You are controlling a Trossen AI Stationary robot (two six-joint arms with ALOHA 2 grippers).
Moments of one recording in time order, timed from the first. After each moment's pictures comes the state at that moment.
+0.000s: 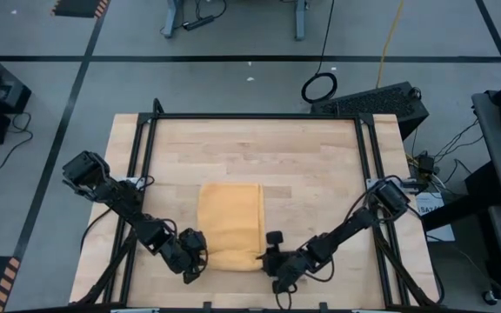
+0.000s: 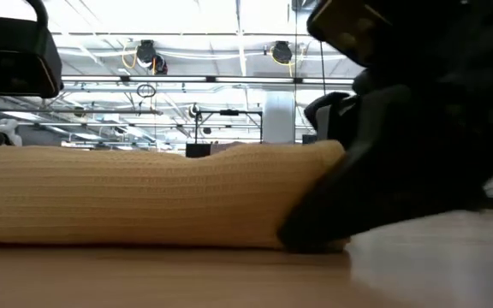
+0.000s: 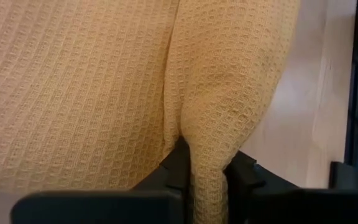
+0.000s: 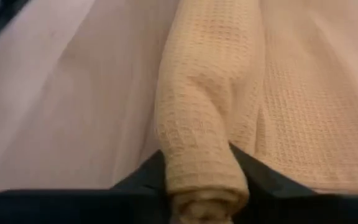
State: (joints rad) left arm -0.74 1.62 0.65 0.02 -0.19 -1.09; right arm 0.61 2.08 1.09 0.21 0.45 0.26
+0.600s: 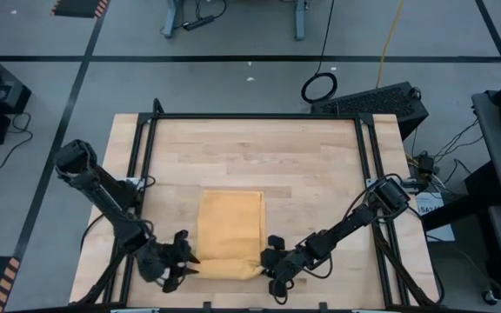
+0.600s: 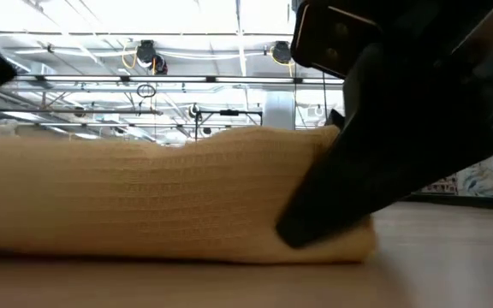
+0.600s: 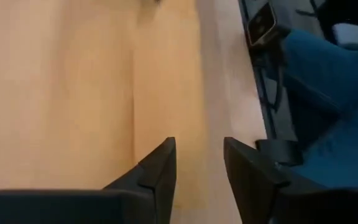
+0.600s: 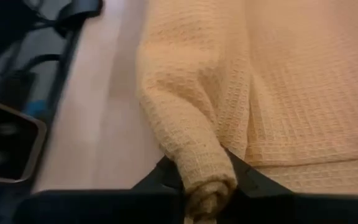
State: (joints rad) left arm -0.89 1.43 0.66 0.00 -0.37 -0.82; right arm 0.59 2.07 1.09 0.20 0.23 0.64
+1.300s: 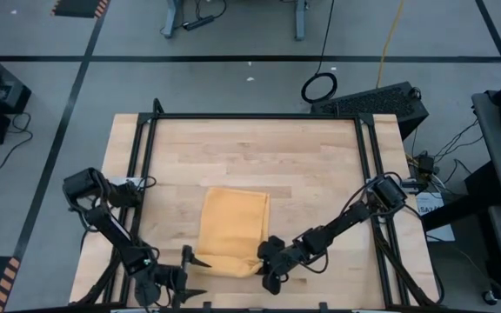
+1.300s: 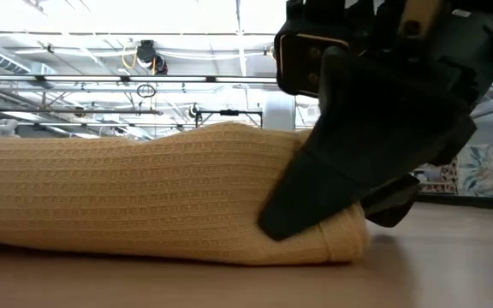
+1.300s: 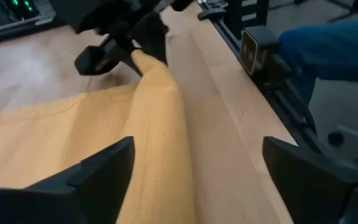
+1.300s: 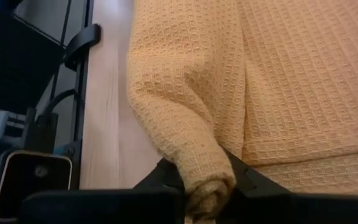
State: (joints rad) left arm -1.05 1.75 0.70 0.44 -0.81 -0.32; right arm 0.53 2.07 1.09 0.25 0.12 0.87
